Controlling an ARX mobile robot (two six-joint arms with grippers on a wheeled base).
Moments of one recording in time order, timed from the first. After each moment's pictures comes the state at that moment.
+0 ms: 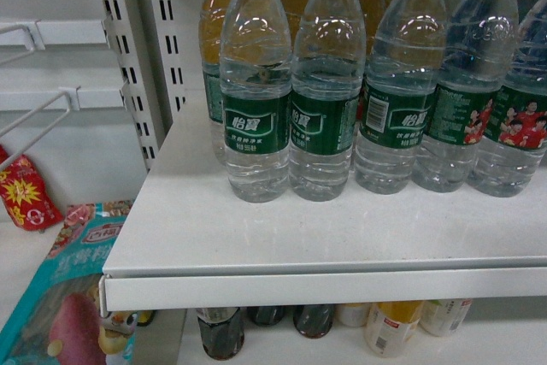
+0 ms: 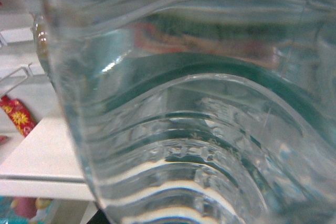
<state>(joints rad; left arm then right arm) 0.00 0.01 0.01 0.00 0.00 0.00 0.31 0.59 0.19 0.29 0.11 0.15</state>
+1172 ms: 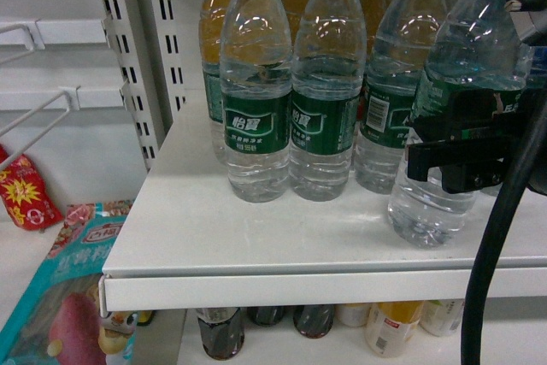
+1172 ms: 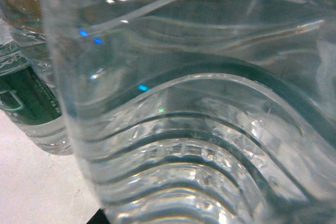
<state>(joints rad) 0.00 0.01 0.01 0.00 0.00 0.00 0.33 1.57 0.58 0.69 0.06 0.08</state>
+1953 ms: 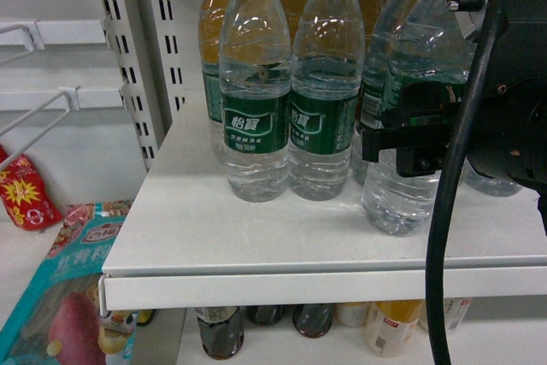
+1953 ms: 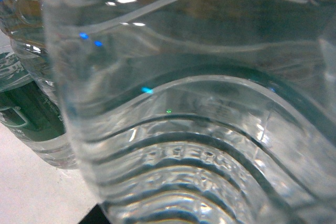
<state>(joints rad) 0.00 0.01 0.01 0.00 0.00 0.00 0.36 1.67 0.68 0.68 0.08 0.11</state>
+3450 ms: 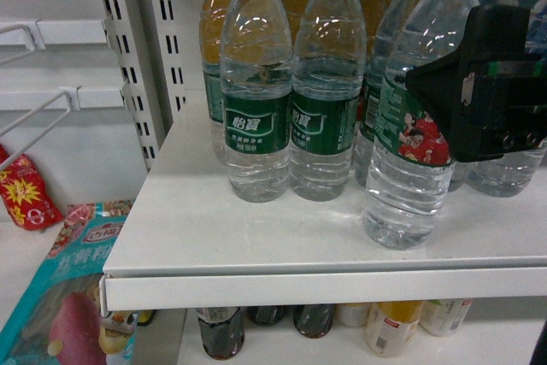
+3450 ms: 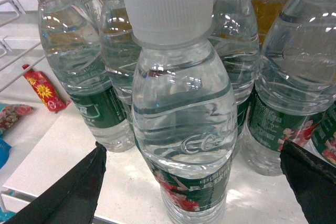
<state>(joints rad) 0.00 0.01 0.01 0.00 0.00 0.00 0.33 1.32 0.56 0.50 -0.03 0.12</state>
